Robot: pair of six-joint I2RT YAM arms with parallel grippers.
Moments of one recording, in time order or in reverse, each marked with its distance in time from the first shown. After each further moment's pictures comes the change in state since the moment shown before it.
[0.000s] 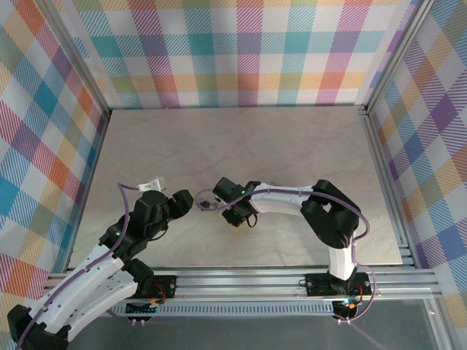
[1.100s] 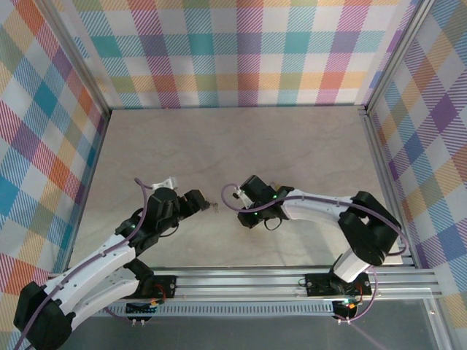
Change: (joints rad) left arm 0.000 0.182 -0.070 0.238 0.124 -0.081; right arm -0.099 -0.330 -0.328 0.222 -0.214 0.031
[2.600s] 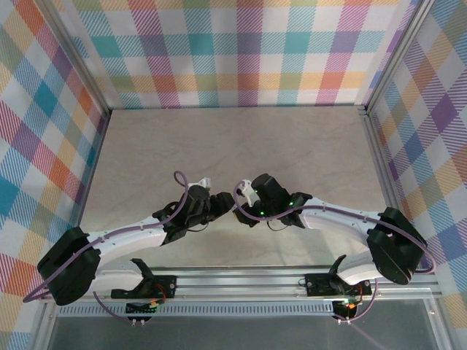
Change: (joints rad) left arm -0.193 0.403 0.053 0.384 0.101 -0.204; right arm -0.001 -0.189 -0.104 0.172 -0.109 -0.004
